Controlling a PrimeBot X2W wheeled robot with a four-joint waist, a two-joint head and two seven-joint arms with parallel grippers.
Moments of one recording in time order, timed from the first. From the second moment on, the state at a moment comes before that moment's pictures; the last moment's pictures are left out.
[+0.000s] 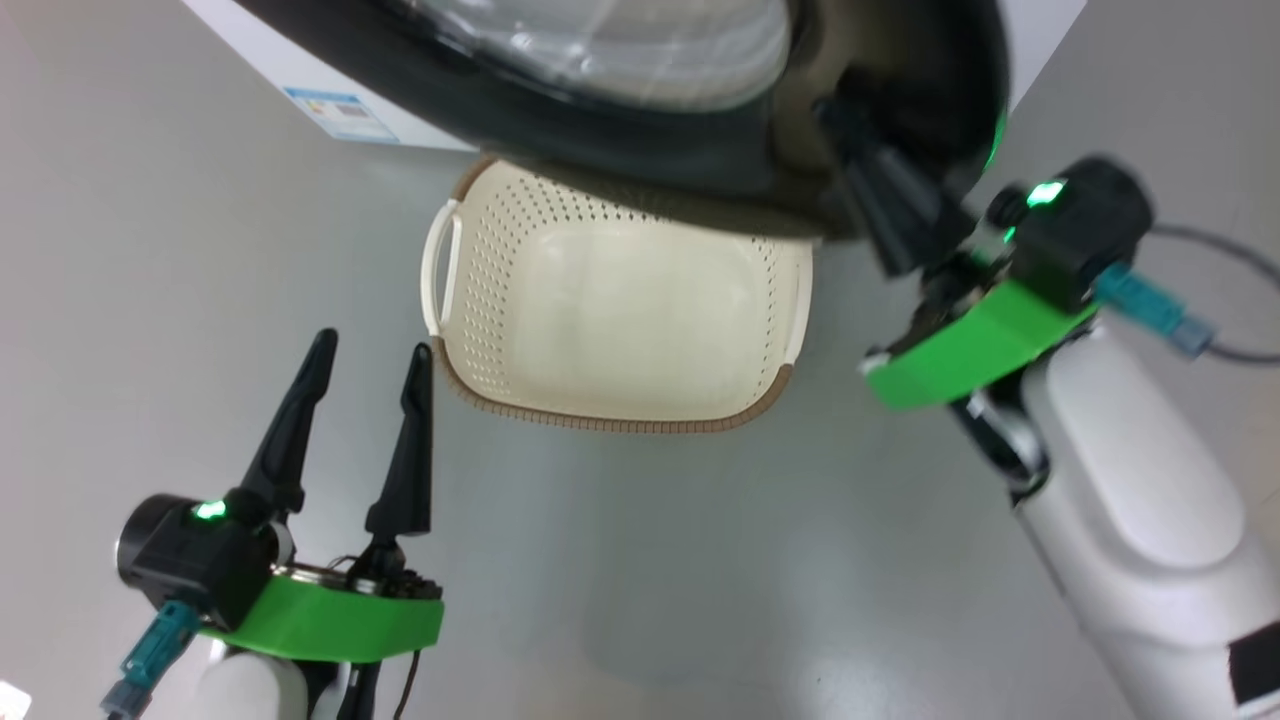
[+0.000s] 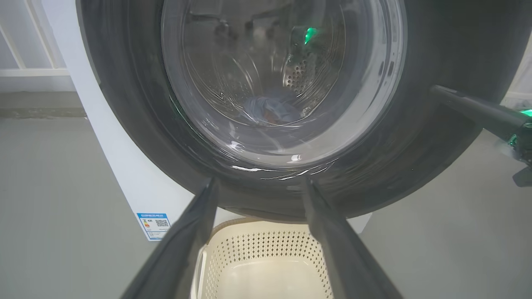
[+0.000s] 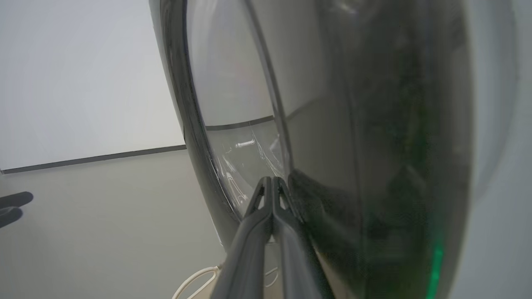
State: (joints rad) left arm -0.19 0.04 -0.12 -0.07 -0.23 -0.13 -0.26; right arm -0.70 -0.22 0.39 0.24 0.32 0.13 -0.25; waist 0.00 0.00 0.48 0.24
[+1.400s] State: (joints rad) left arm -0.28 0.03 -0.13 -0.08 -0.23 -0.13 -0.26; right arm -0.93 -0.21 0.32 0.38 0.36 0.14 -0.26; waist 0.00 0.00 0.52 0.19
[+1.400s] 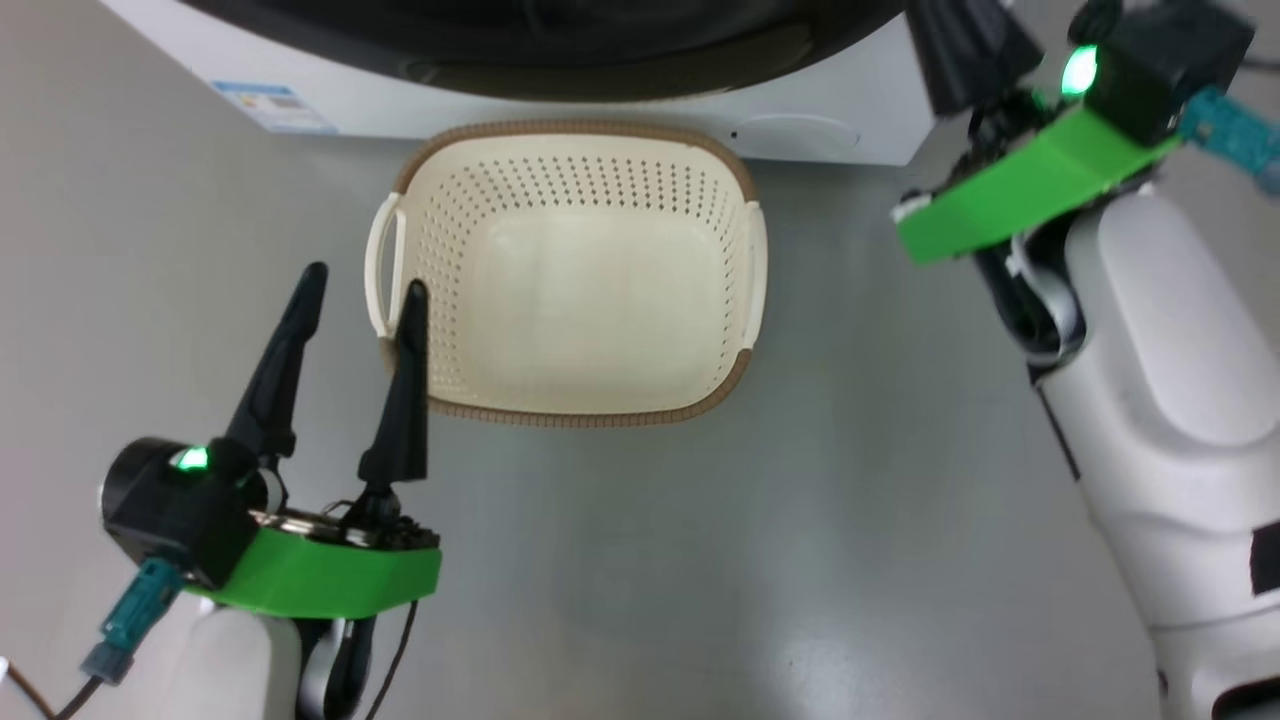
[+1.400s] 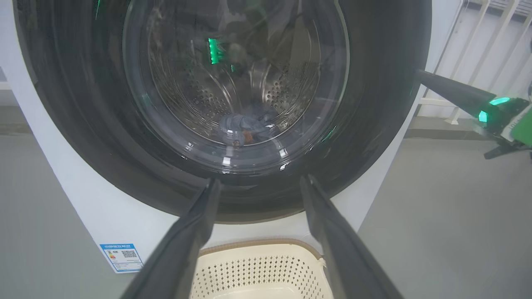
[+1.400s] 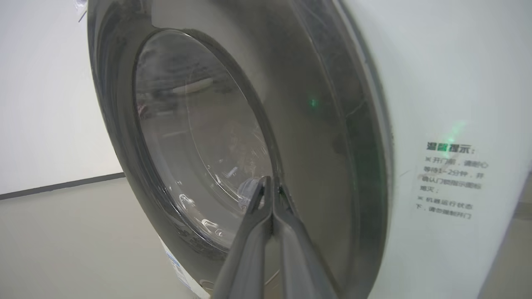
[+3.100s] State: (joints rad) left arm 0.10 0.04 0.10 -0.05 -0.18 -0.08 -0.26; right arm -0.09 -0.15 0.09 0.18 0.34 0.14 -0.26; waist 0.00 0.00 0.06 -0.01
